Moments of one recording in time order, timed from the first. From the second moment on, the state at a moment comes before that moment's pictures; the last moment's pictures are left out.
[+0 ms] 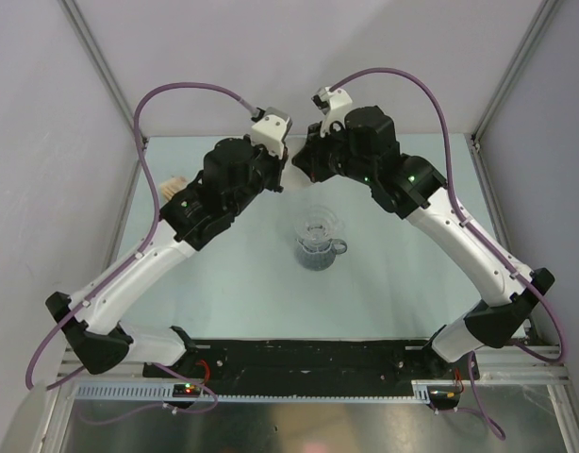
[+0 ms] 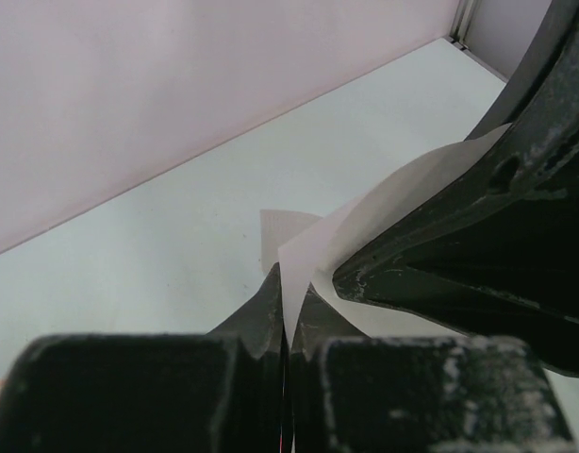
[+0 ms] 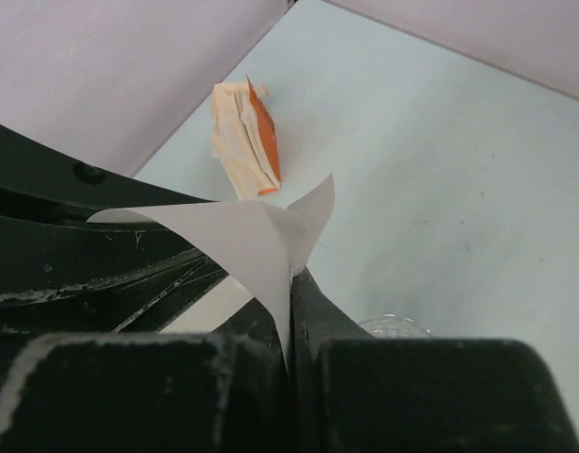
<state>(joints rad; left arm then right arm) -0.81 1.31 1.52 -0.39 -0.29 0.02 0.76 1.53 1.84 -0.58 -0.07 0.26</state>
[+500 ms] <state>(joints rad) -0.82 1.33 1.52 -0.38 -0.30 -0.02 0.78 1.54 1.86 -0.62 0.02 0.27</state>
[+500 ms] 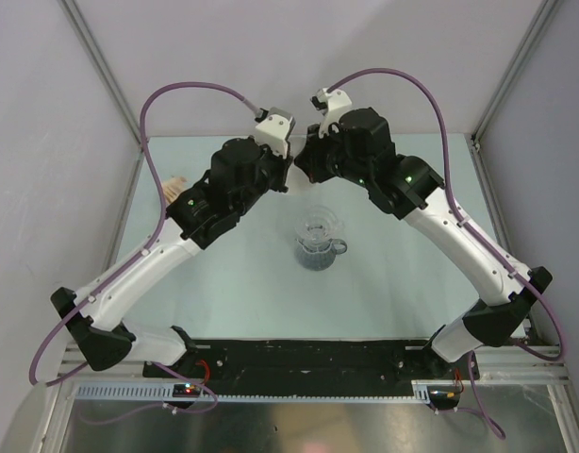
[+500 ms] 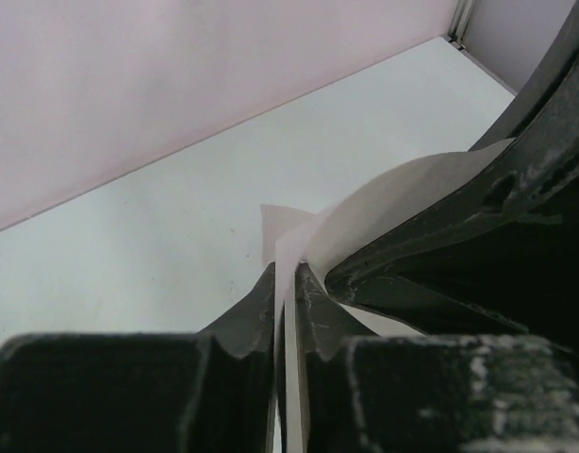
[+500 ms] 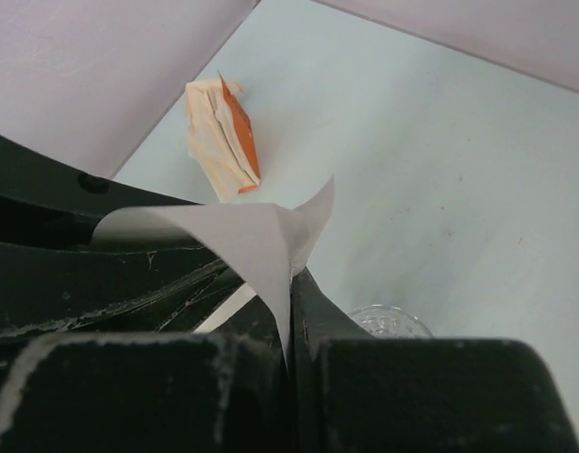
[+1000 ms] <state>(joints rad) -0.82 1.33 1.52 -0.38 -0.35 -0.06 0.77 1.54 1.86 -0.62 0.10 0.31</state>
